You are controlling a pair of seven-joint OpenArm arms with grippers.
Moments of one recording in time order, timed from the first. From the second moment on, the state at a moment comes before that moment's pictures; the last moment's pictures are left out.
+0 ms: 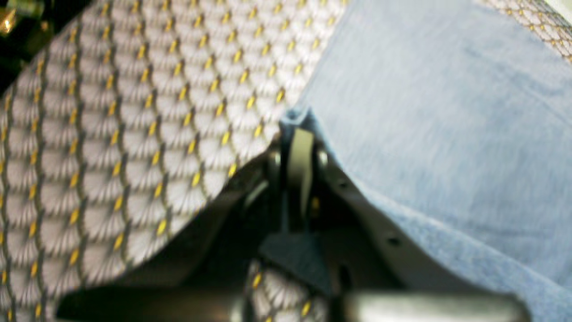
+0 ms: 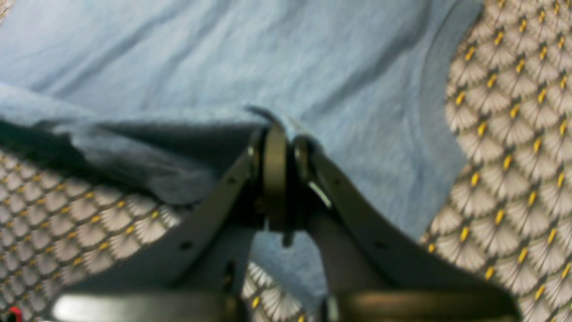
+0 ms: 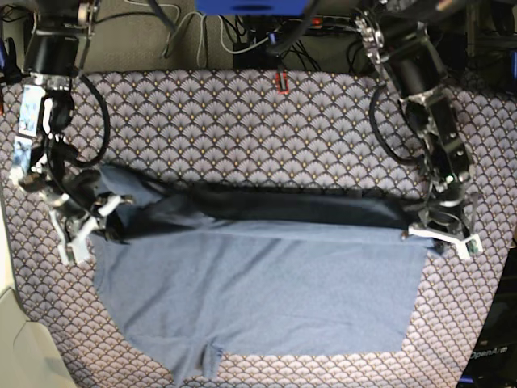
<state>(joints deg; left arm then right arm) -12.9 -1.8 -29.8 75.4 -1.6 -6.6 22.8 5.8 16.7 13.8 87.5 27.5 26.8 -47.2</state>
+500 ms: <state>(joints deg) -17.0 -7.3 -15.8 64.7 2.2 -6.2 14.9 20.7 16.5 -0.4 65.7 4.0 27.1 -34.0</state>
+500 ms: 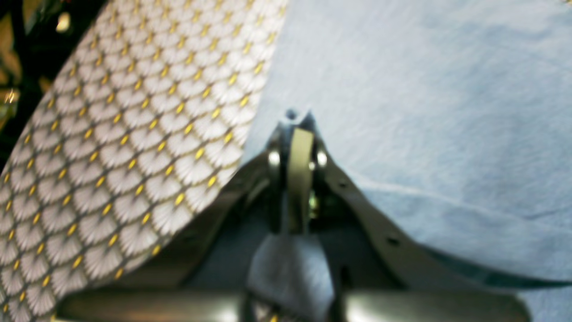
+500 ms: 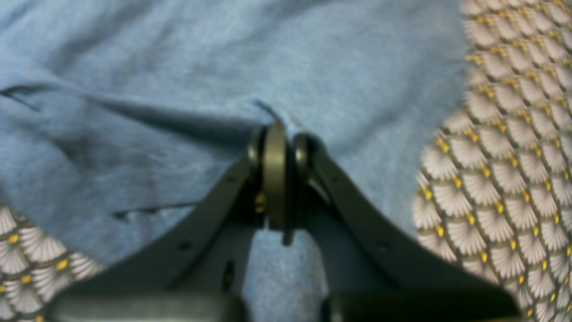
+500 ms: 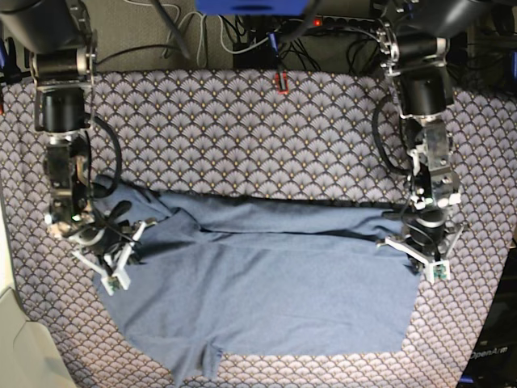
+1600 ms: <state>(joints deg) -20.8 -10.5 -15.4 59.8 2.2 -6.2 13.8 34.2 14.3 -16.7 51.9 -9.6 27.0 -23.8</state>
